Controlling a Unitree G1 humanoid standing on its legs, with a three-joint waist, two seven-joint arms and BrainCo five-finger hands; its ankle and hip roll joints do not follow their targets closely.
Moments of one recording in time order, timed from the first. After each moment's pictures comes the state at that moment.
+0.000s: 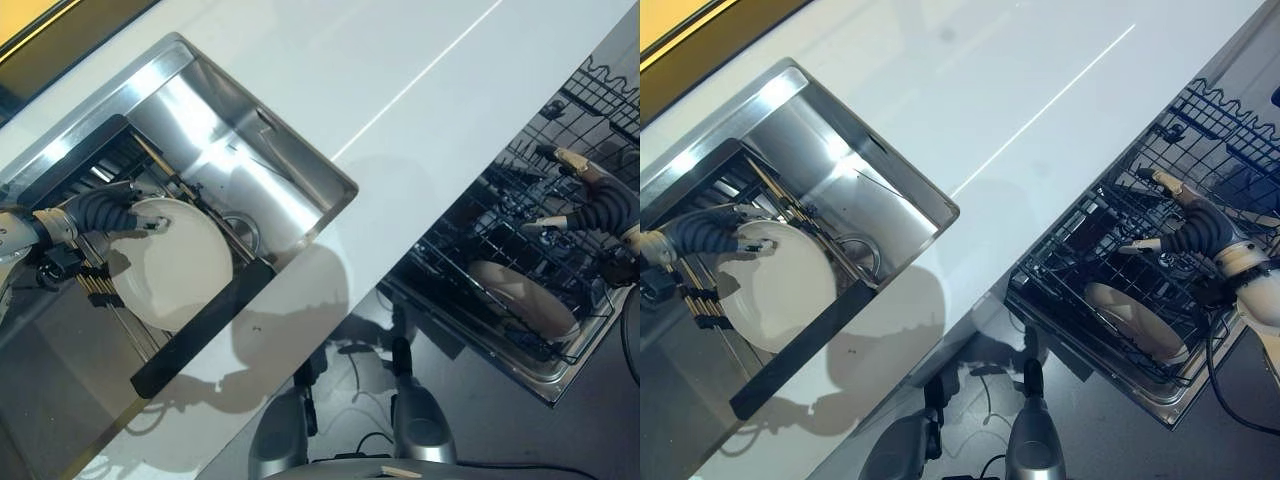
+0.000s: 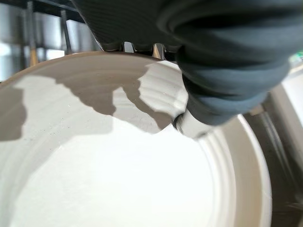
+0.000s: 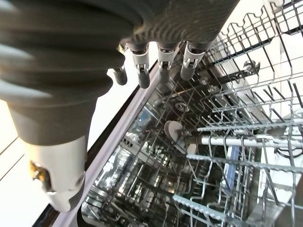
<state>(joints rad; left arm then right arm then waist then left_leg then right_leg) -0.26 1.24 0.02 0.17 -0.43 0.09 -0.68 -0.01 -1.12 -0.20 -0.11 0.22 -0.06 0.14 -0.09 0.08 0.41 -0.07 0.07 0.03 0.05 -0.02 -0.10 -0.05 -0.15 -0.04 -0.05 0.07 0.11</state>
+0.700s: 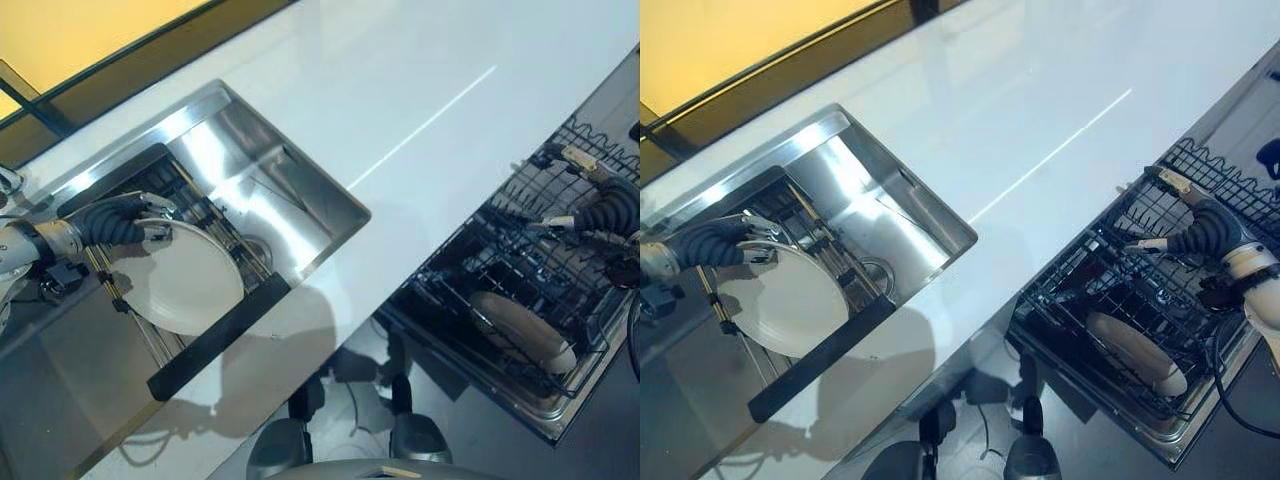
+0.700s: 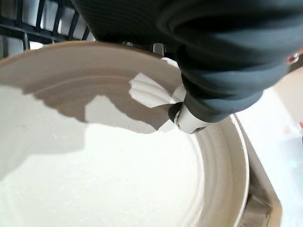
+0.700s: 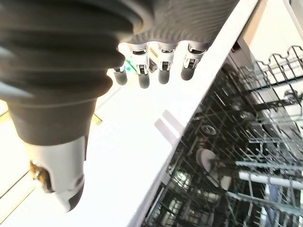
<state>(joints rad) -0.04 1.22 0.12 0.02 -0.45 0.05 -0.61 0.07 -1.11 -0.25 -0.14 0.23 -0.06 0.16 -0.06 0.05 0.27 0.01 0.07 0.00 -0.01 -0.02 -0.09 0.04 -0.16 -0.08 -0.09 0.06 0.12</state>
